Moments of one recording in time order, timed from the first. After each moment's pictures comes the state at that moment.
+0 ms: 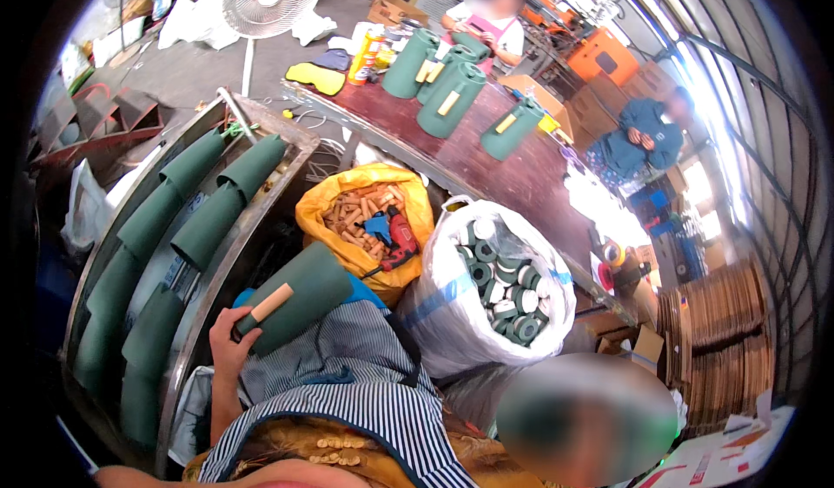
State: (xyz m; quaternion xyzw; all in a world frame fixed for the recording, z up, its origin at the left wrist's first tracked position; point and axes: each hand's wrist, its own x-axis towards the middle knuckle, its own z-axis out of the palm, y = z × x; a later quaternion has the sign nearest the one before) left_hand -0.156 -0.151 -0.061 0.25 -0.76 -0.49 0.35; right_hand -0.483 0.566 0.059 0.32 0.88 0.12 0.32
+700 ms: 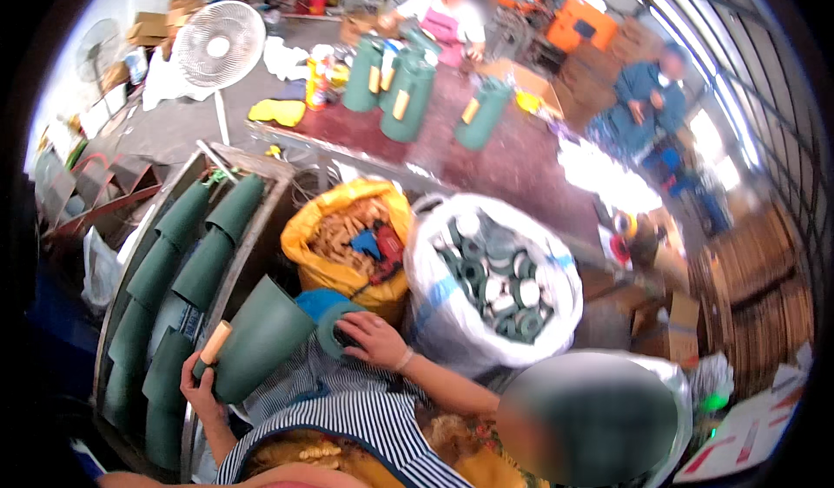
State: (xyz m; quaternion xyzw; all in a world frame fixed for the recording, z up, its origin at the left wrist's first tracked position) left_hand -0.107 -0.144 -0.063 0.36 -0.58 -0.56 0.47; right_hand -0.440 0.092 -0.082 -0.67 0.69 -0.27 0.00
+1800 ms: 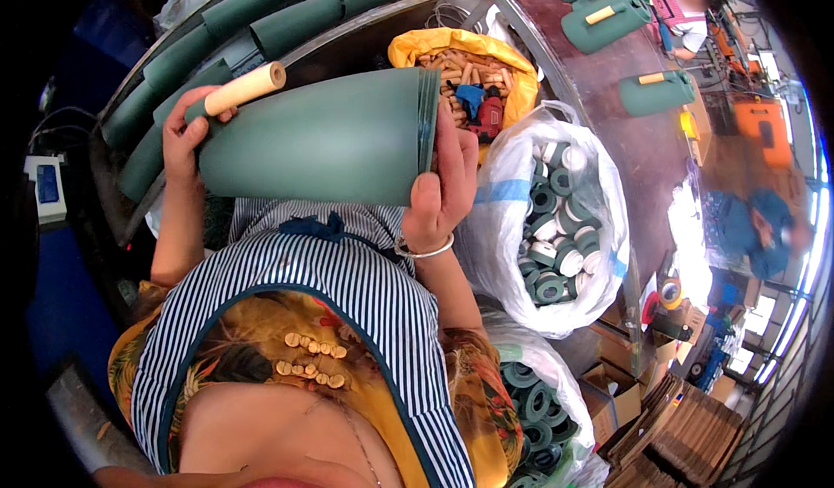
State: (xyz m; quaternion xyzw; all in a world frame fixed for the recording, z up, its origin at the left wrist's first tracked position) left_hand -0.141 -0.086 0.052 0.19 -0.60 -0.61 0.48; right_hand -0.402 0.097 0.085 -0.53 0.59 -0.61 0.01
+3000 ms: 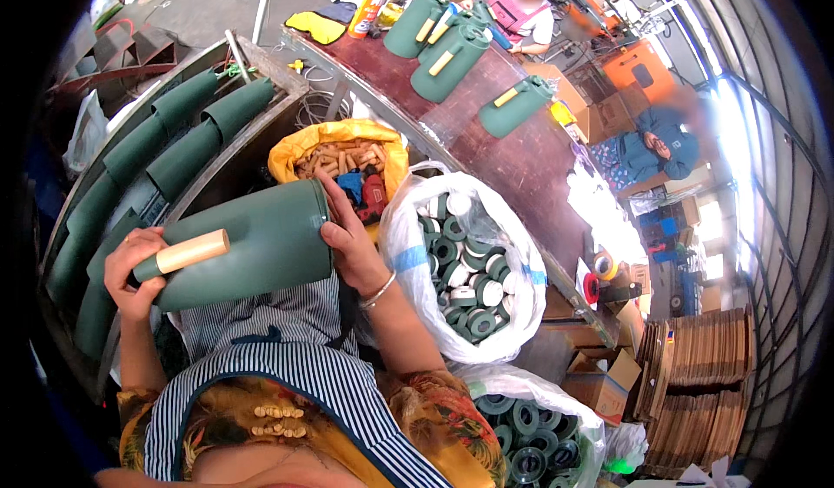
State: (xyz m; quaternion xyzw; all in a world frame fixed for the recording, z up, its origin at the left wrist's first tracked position) left_hand -0.181 -0.119 0.098 0.03 -0.80 -0.36 0.49; right_hand -0.473 0.060 0.089 -0.35 0.44 -0.68 0.48
